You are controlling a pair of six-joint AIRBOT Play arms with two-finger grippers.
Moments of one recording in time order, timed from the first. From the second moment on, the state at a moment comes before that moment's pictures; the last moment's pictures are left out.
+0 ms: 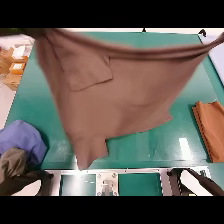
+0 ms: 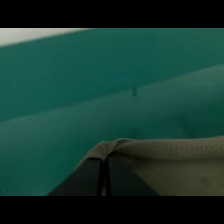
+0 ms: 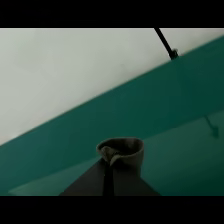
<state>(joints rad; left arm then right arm) -0.13 -1.21 1.63 1.33 -0.93 -1.36 -0.40 -1.01 1.21 -0.71 0.74 1.37</state>
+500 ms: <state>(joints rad) -0.12 -1.69 1.59 1.28 -0.69 -1.36 -0.26 -1.59 1.27 -0.71 0.58 1.32</state>
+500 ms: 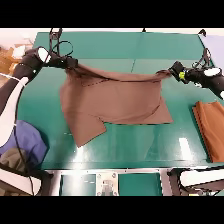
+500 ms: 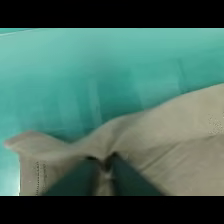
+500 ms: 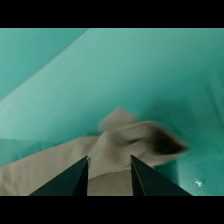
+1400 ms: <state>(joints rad) 0.29 -1.64 1.25 1.01 -1.40 -1.26 -0.71 -1.32 0.86 -0.85 1.15 1.21</state>
